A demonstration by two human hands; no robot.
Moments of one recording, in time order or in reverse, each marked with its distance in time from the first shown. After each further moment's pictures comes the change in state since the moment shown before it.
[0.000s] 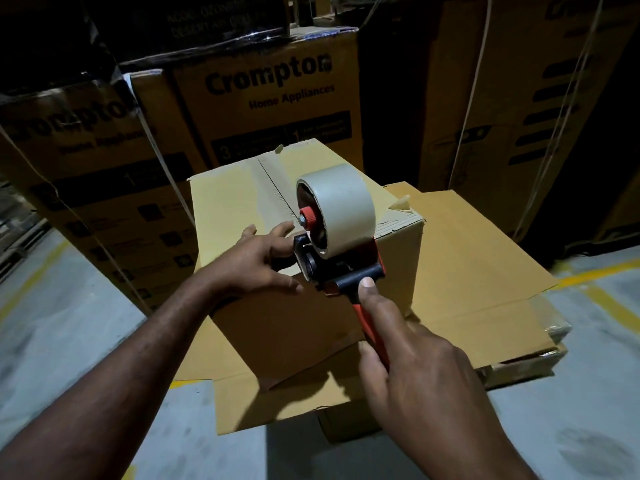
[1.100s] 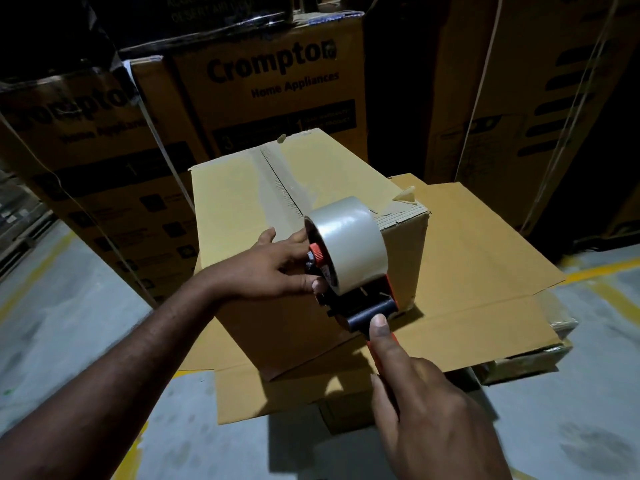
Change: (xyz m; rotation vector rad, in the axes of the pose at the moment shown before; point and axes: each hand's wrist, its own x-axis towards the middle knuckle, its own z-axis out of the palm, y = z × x) left_hand -0.020 0.052 0.002 -0.116 -0.193 -0.006; right_hand -0.027 0.035 0.043 -0.079 0.243 -0.089
